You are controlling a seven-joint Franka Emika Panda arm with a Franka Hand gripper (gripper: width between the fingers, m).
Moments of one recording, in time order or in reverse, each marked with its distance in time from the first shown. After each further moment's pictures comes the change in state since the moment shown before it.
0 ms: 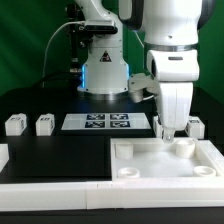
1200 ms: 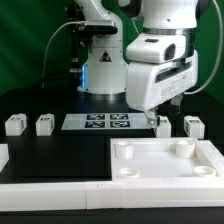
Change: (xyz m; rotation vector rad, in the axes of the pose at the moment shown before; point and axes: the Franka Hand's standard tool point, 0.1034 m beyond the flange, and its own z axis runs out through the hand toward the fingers) arm 0.001 -0.012 -0.015 -0.011 0.014 0.733
